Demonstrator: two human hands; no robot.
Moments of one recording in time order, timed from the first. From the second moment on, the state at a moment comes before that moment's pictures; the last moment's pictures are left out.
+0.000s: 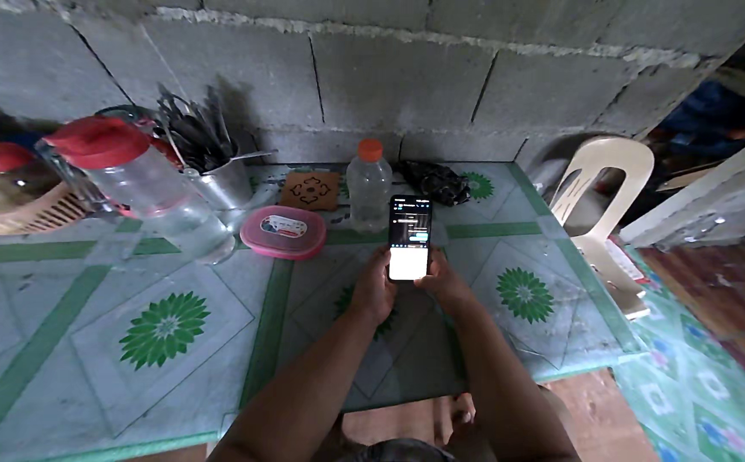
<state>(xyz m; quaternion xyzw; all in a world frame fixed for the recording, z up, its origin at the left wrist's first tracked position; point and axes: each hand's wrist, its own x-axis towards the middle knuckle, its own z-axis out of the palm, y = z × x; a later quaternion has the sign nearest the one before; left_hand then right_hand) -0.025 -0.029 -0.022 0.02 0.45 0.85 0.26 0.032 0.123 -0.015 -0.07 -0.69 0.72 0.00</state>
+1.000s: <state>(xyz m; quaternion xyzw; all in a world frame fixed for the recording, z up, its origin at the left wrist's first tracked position) -0.016 -0.027 -0.019 0.09 0.42 0.85 0.30 0.027 0.107 -0.025 -0.07 -0.54 0.82 0.16</state>
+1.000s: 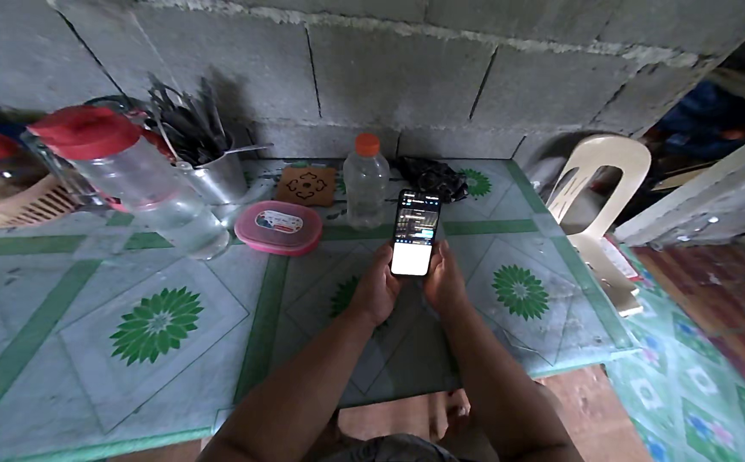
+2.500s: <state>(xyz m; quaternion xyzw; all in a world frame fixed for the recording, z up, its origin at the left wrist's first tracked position) -0.013 -0.026 -0.017 0.04 0.42 0.86 0.29 0.032 0.121 -0.019 -0.07 -0.63 0.77 0.09</state>
